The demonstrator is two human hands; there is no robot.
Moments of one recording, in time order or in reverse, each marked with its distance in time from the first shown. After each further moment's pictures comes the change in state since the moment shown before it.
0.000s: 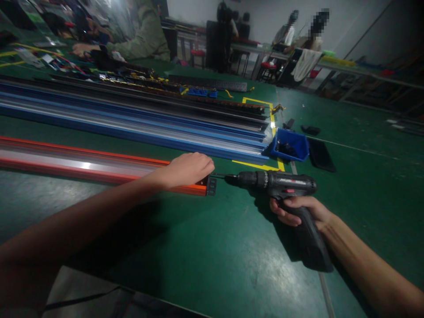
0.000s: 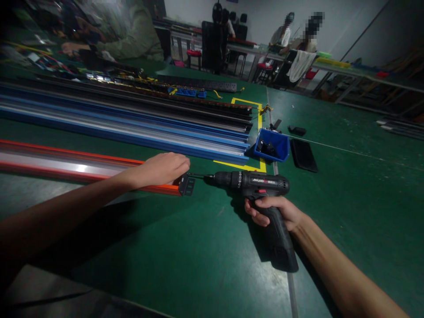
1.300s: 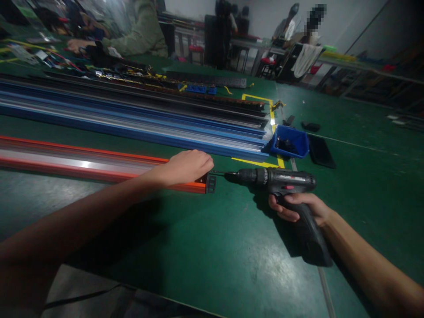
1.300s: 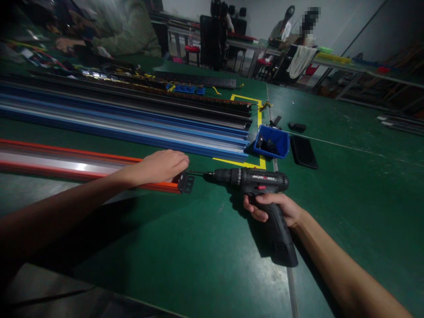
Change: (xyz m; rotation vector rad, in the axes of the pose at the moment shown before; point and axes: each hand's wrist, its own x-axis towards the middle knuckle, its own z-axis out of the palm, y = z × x) left_hand 0.000 0.000 -0.003 0.013 -0.018 -0.014; right_hand 0.000 0.003 -0.005 0.017 -0.033 -0.002
